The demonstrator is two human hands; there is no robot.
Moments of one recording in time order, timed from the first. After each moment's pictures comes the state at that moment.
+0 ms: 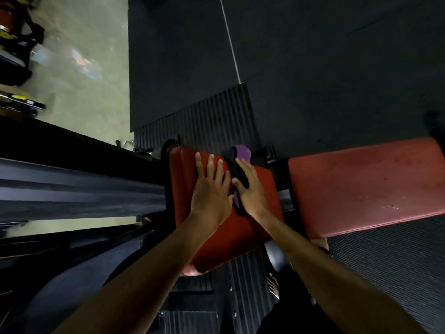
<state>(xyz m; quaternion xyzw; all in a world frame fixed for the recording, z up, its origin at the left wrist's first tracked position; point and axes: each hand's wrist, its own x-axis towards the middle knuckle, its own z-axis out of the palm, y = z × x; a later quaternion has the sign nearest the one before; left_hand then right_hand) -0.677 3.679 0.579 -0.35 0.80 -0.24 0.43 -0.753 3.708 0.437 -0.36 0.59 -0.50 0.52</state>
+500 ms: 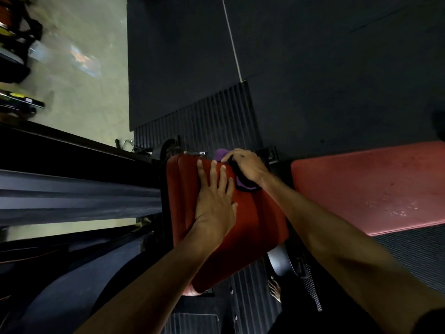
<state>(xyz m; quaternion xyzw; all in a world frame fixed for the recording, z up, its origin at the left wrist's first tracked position) -0.686 3.673 0.567 -0.34 0.78 -0.23 0.47 -0.792 3.599 0.412 -0.49 0.58 -0.34 0.55</state>
